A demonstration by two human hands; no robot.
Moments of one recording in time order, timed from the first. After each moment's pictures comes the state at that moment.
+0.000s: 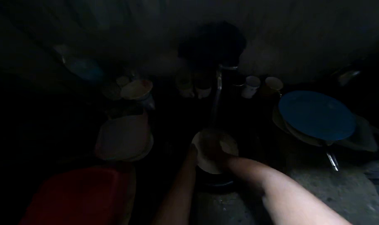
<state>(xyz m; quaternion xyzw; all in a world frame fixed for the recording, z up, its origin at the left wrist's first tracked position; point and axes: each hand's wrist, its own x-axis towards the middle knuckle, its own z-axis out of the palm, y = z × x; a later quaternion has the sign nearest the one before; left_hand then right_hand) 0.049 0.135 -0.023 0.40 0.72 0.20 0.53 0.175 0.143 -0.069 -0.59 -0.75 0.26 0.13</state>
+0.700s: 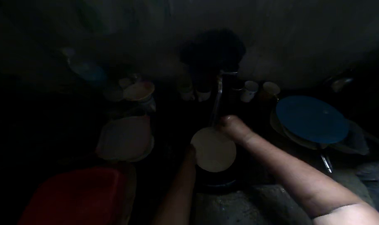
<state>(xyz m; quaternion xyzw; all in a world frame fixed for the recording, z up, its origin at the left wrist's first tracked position) 0.048 0.135 -0.026 0.35 0.74 0.23 0.53 0.222 0.160 0.129 -0.65 -0.70 0.29 0.09</state>
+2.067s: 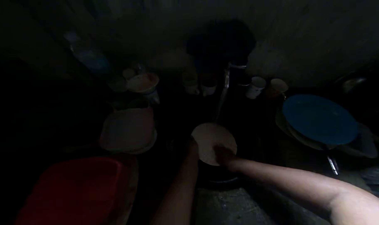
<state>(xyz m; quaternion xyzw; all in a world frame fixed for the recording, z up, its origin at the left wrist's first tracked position) 0.053 0.141 -0.017 0.36 0.77 0.26 0.46 0.215 0.098 -0.016 -0.54 -0.76 0.35 -0.12</state>
